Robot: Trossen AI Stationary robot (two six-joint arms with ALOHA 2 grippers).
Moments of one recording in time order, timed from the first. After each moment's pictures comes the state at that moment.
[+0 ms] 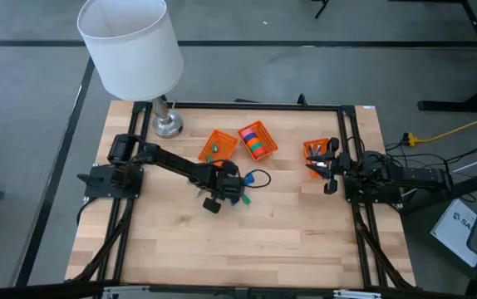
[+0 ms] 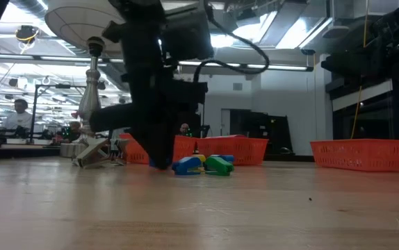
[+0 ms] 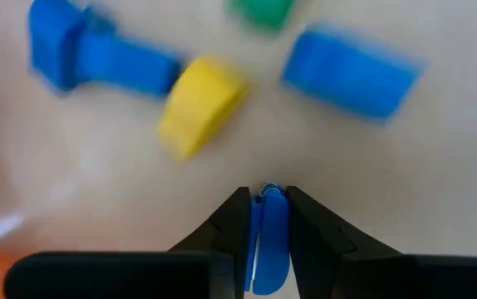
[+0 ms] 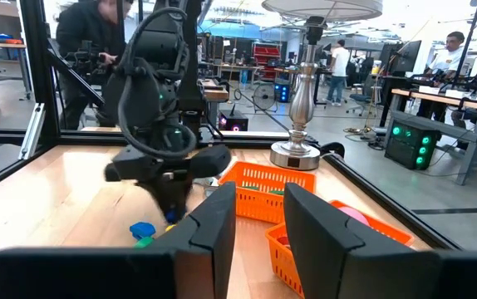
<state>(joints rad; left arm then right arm) -0.11 1.93 1.22 -0.59 -0.22 0.33 -0.04 0.00 0.01 0.04 0.08 -0.06</state>
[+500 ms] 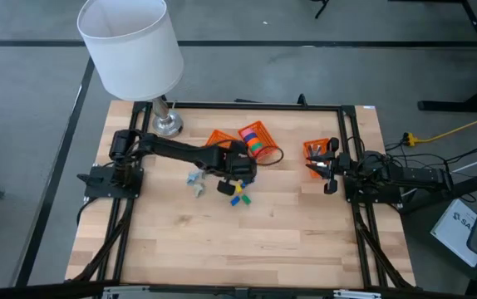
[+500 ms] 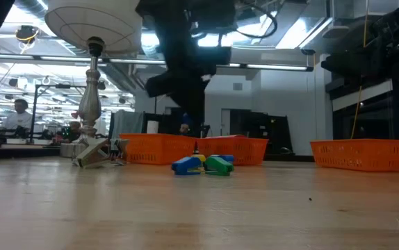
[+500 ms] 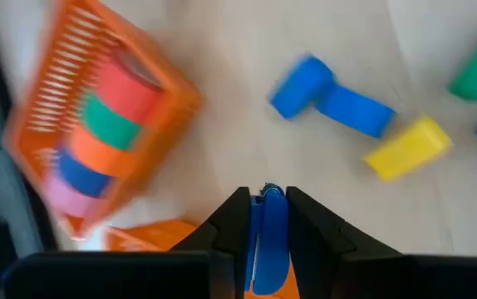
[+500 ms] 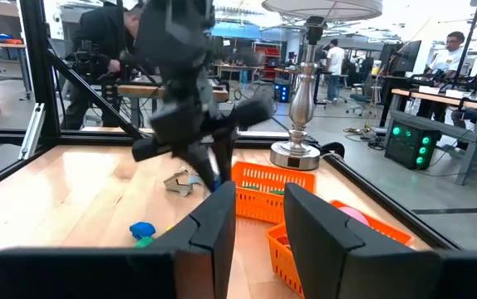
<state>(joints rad) -0.01 1.93 1.47 -0.74 -0.37 0.38 -0.04 0.00 0.01 0.04 0.08 -0.06</state>
